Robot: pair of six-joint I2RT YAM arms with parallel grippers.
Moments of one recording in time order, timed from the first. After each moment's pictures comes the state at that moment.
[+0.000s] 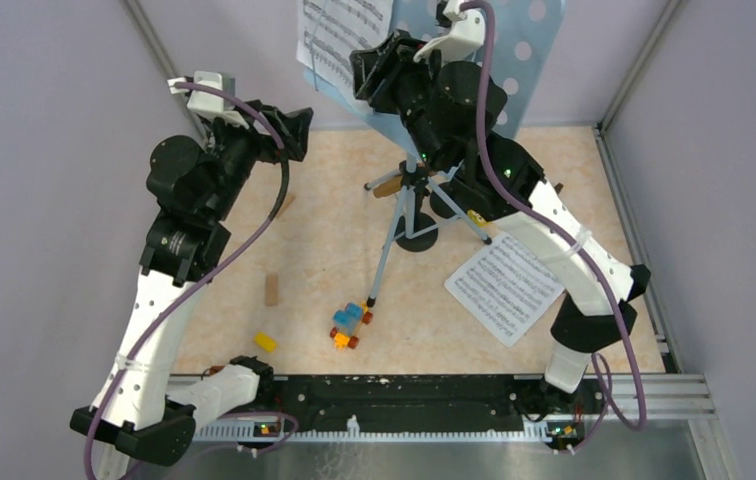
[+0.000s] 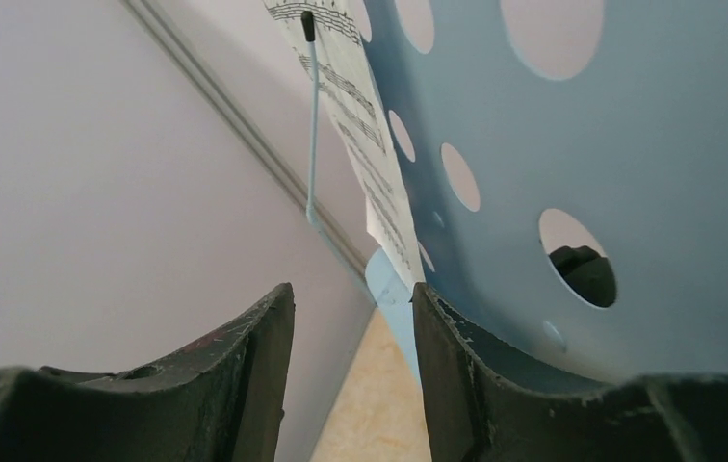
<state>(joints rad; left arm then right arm) -0.34 1.05 1.47 -0.21 0.03 -0.16 1.01 1.76 2.36 -0.36 0.59 0.42</state>
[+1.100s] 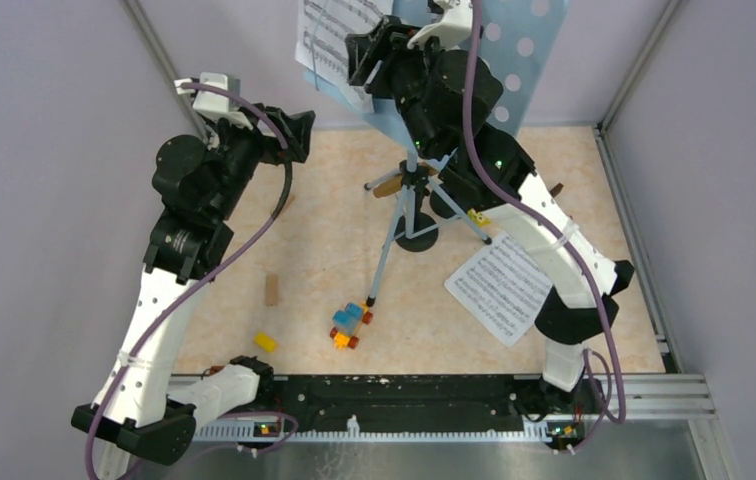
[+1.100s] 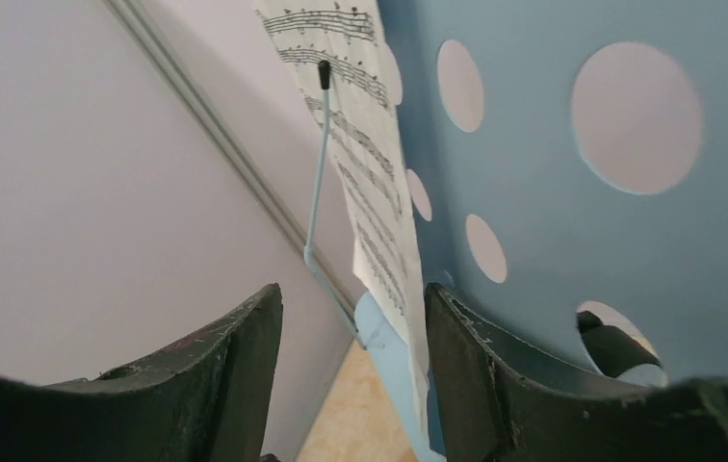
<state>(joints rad) -0.34 1.06 1.45 -0.21 0.02 -0.16 1.00 1.85 2.49 -0.33 0.65 0.28</state>
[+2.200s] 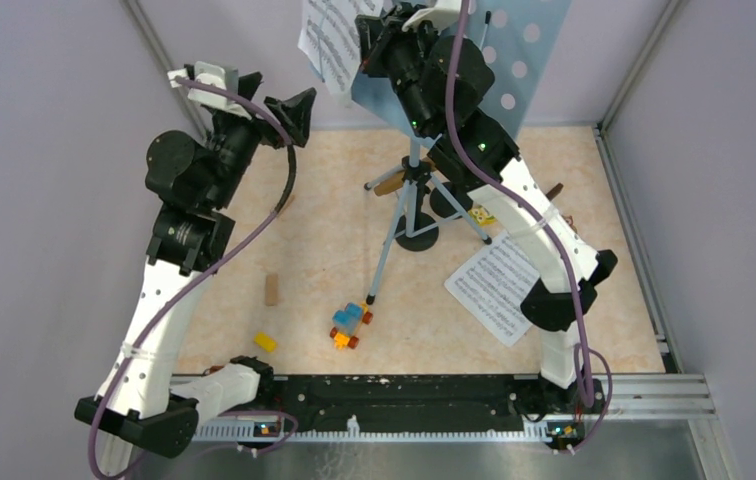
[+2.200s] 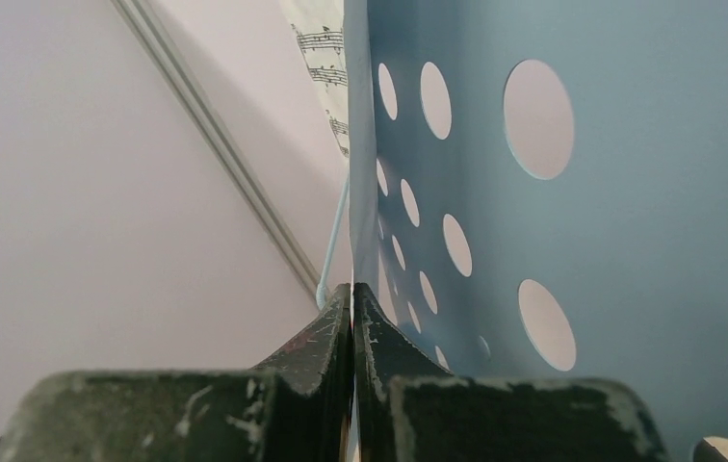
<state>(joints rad) -0.34 1.08 1.46 -0.04 0.05 -0.06 0.90 1.94 2.54 -0.21 0.47 0.26</state>
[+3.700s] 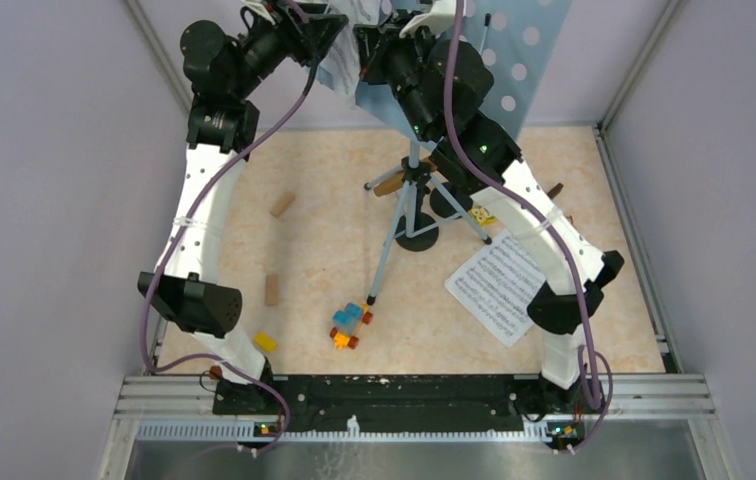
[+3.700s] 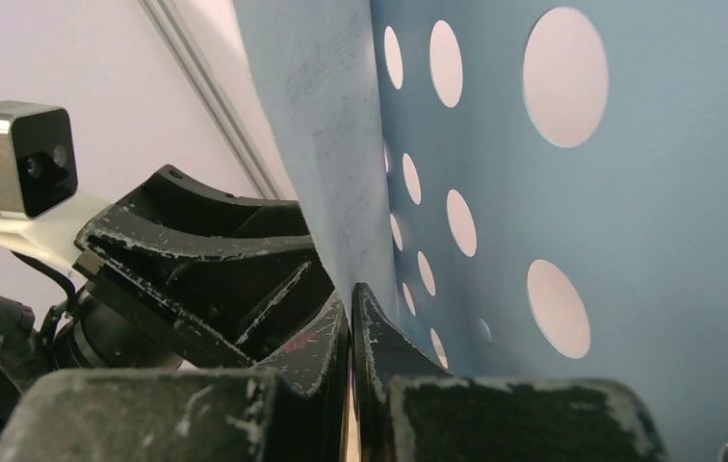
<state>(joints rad) -0.19 1.71 2.08 0.08 0.61 -0.37 0.90 1.90 2.47 -0.21 0.43 0.25</state>
